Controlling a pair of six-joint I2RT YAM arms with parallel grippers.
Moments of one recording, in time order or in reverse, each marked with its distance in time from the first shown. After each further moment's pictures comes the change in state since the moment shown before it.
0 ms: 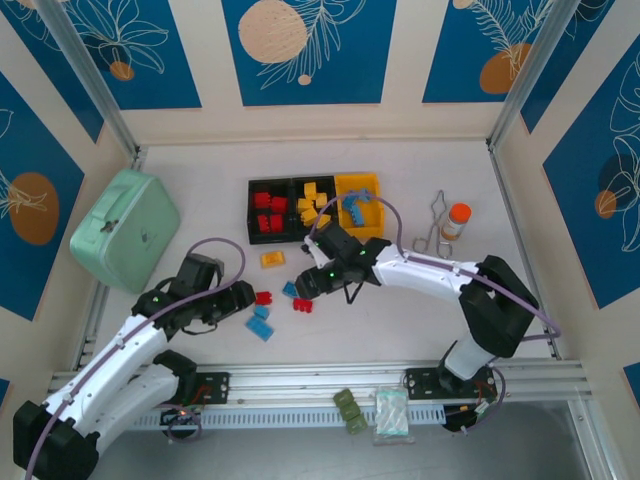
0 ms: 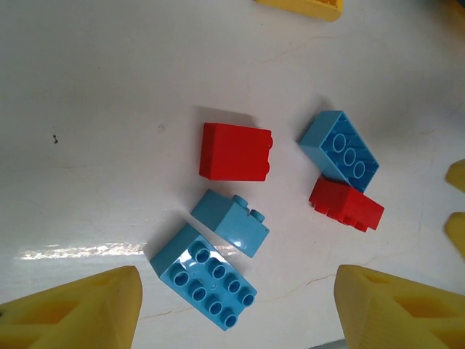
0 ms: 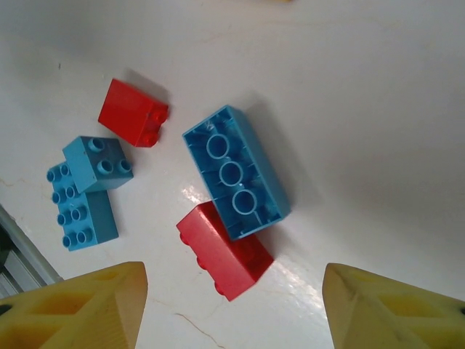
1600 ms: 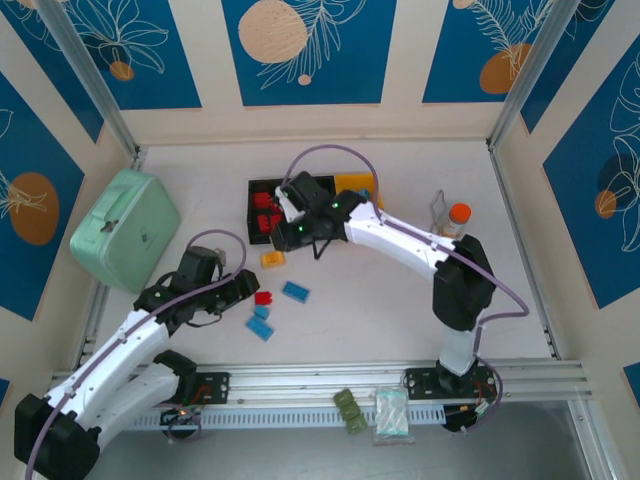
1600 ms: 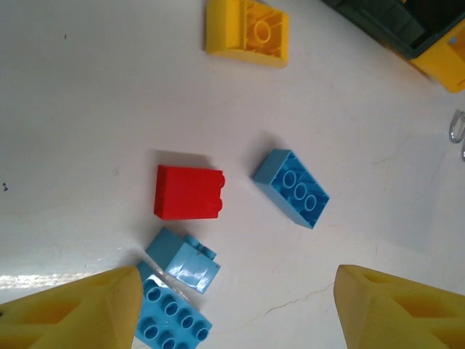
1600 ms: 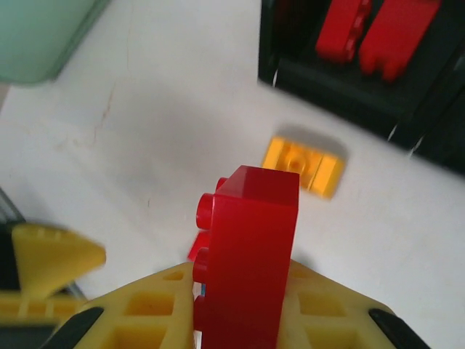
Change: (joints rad) left arm -0.001 0.044 0.037 0.106 -0.005 -0.040; right arm -0.050 0.268 0.623 -0.255 0.013 0.015
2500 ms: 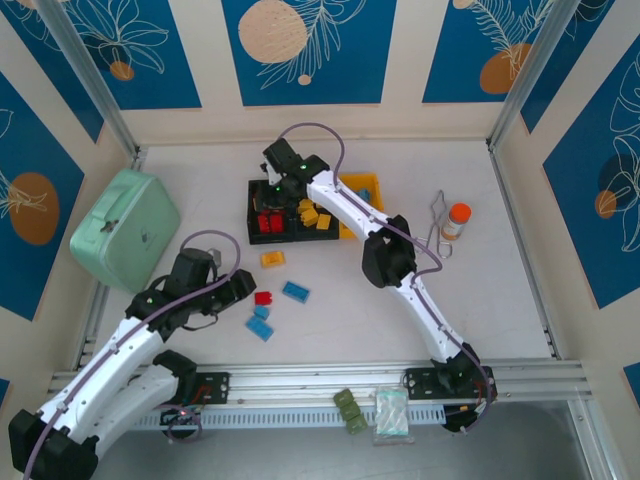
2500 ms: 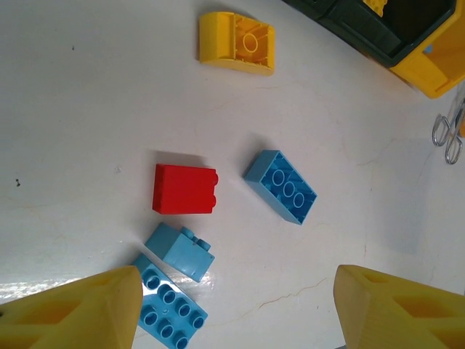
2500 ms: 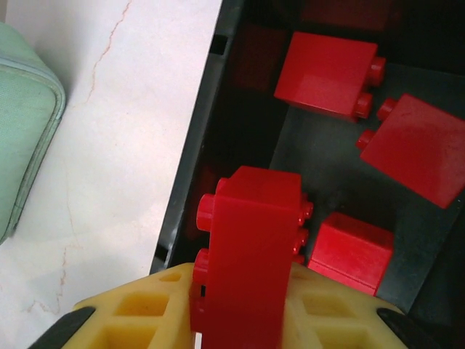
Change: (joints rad) left arm 0.003 -0.077 0.006 -0.053 -0.010 -0.001; right arm -0.122 0.721 0.931 -0.258 -0.064 0.088
